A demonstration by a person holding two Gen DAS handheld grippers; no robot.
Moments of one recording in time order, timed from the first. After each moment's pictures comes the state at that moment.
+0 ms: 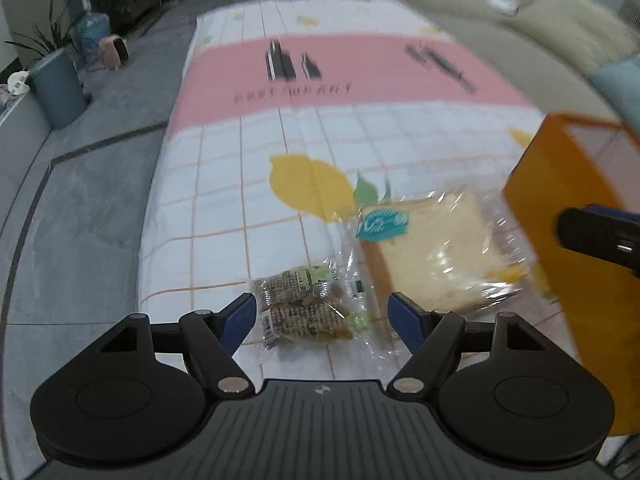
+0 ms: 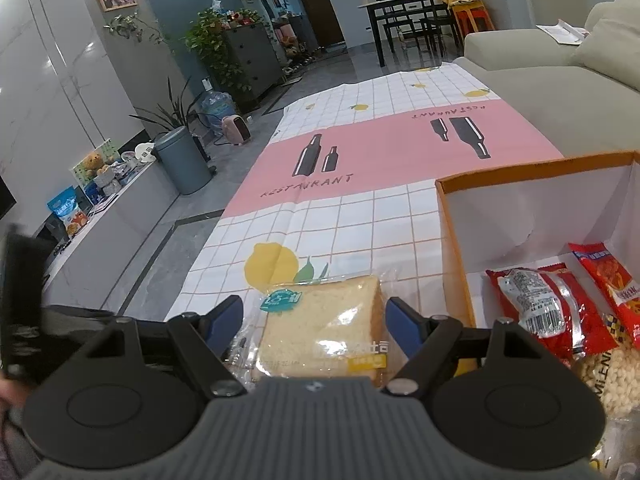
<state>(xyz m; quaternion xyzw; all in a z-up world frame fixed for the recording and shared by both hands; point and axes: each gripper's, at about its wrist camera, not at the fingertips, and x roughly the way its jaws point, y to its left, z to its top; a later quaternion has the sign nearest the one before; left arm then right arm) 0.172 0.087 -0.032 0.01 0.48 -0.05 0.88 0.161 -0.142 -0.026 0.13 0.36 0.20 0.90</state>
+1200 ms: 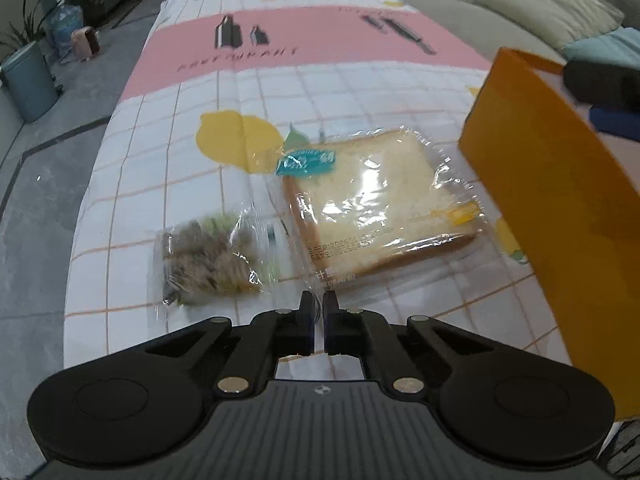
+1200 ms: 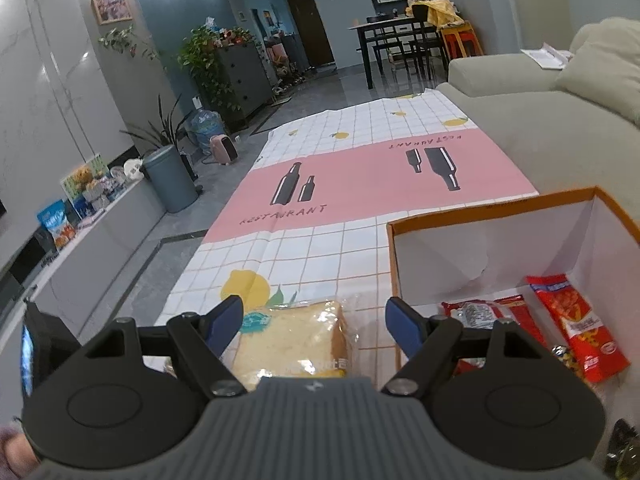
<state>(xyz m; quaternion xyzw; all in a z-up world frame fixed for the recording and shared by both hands) 0.160 0.038 -0.073 0.02 0.49 -0.09 0.86 0.158 -0.168 -0.010 0.11 0.34 0.18 0.92</state>
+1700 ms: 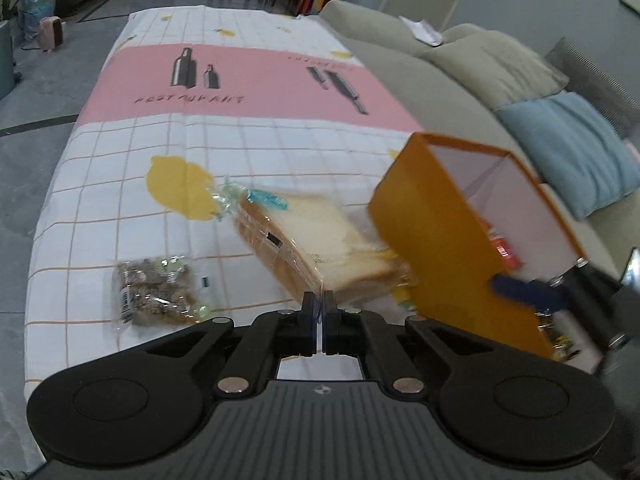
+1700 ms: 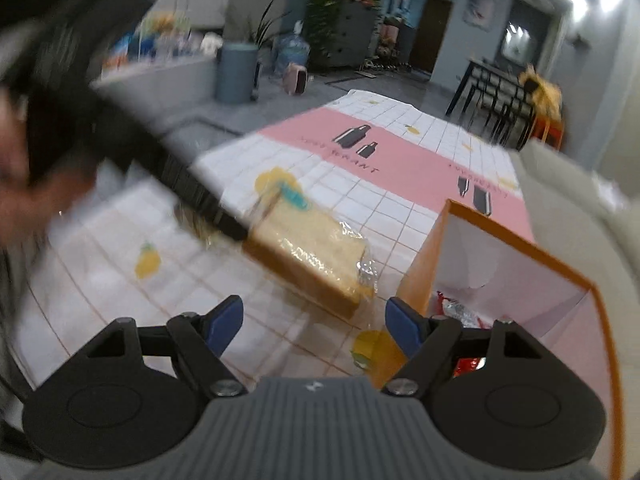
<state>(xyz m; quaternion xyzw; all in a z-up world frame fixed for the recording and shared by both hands) 0.151 0.045 -0.024 -0.09 0.46 -0.18 0.87 0.082 -0.128 -0.035 -0.20 0.31 0.25 0.89</state>
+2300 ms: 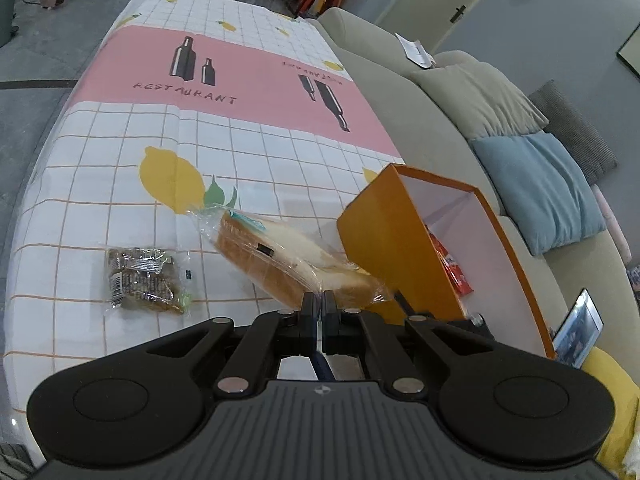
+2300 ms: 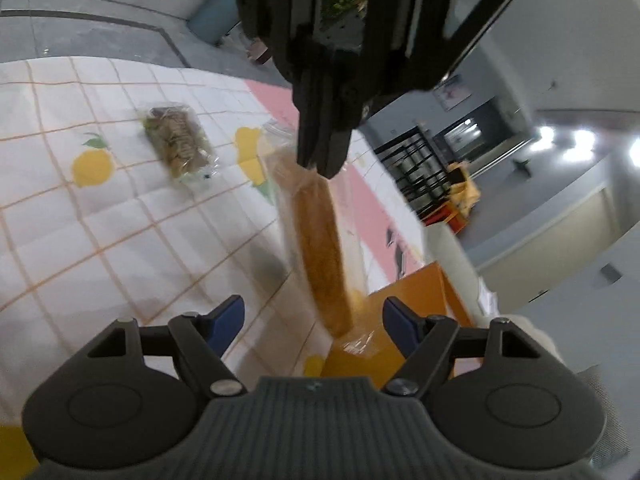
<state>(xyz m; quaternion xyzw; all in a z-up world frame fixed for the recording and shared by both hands) 0.152 0.072 -0.004 -0.17 0.46 -0.21 0.85 0.057 -0.039 -0.108 -0.45 0.20 0.11 0.87</state>
